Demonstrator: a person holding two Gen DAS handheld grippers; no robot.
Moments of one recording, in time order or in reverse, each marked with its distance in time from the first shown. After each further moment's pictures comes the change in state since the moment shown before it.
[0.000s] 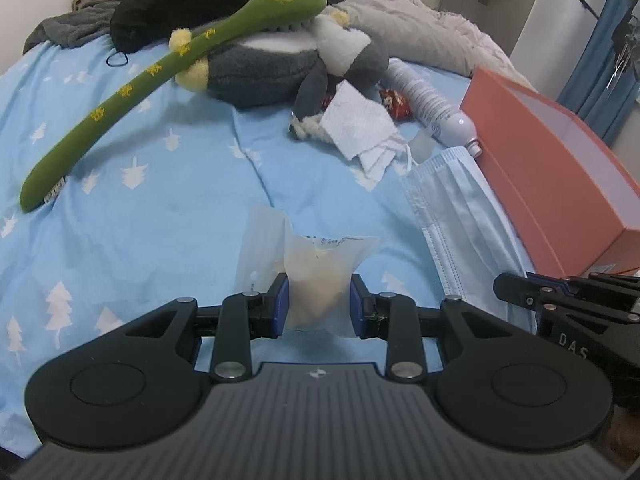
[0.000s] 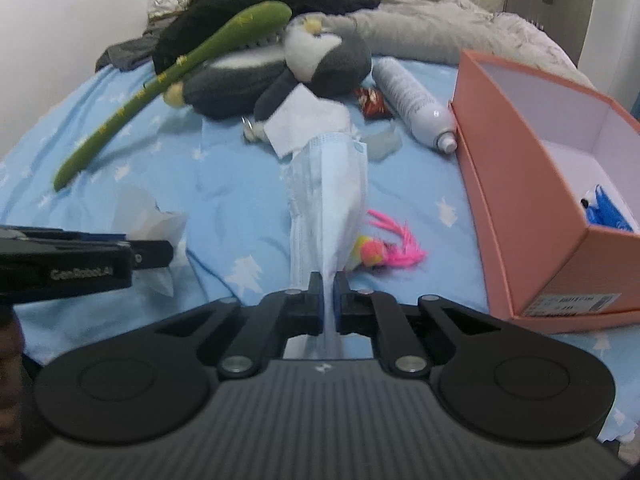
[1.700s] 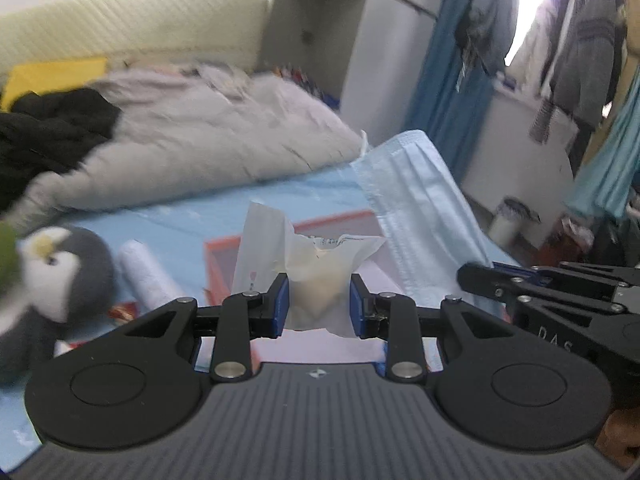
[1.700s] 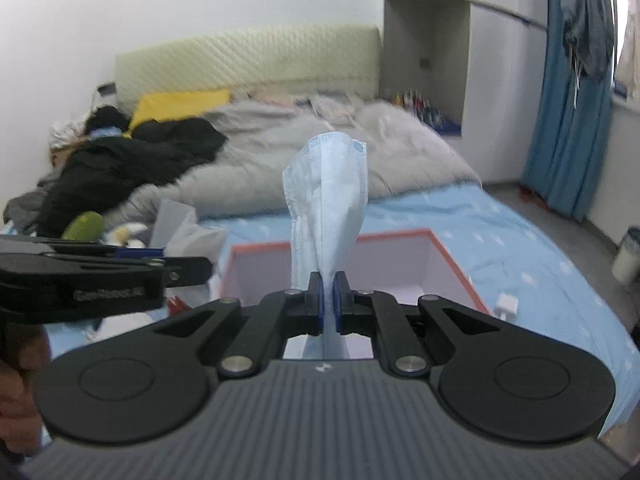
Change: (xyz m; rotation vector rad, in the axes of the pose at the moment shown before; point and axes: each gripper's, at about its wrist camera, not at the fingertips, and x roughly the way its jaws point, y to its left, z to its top) left arm 0.030 -0.287 0.195 0.320 -0.139 -0.365; right arm -0.074 -0.214 0.128 0.189 -0.260 -0.235
